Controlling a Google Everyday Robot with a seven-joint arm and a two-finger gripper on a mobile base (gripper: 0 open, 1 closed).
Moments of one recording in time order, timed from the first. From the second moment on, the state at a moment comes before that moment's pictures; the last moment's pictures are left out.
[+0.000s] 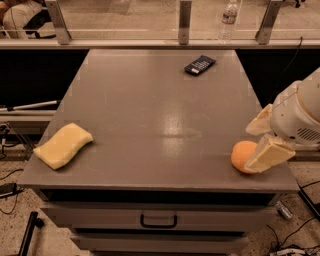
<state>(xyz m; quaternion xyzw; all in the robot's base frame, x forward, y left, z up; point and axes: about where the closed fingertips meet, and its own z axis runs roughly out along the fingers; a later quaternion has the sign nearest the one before) 0.430 -0.203 0.884 -0.60 0.77 0.00 0.19</state>
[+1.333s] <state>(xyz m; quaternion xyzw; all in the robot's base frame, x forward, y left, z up) 0.436 -0.196 0.856 -0.62 0.76 0.01 0.19</state>
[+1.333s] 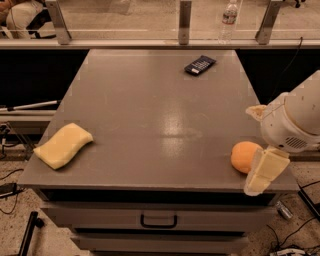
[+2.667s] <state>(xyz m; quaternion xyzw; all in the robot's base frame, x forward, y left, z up) 0.433 -0.194 0.862 -0.62 0.76 0.01 0.19</state>
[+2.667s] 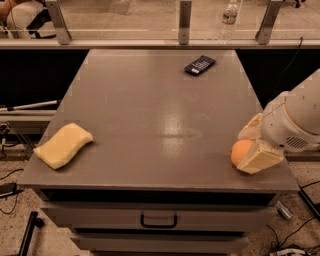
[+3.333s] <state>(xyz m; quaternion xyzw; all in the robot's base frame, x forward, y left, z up) 0.455 -0.189 0.882 -0.63 0.75 -0.01 0.22</state>
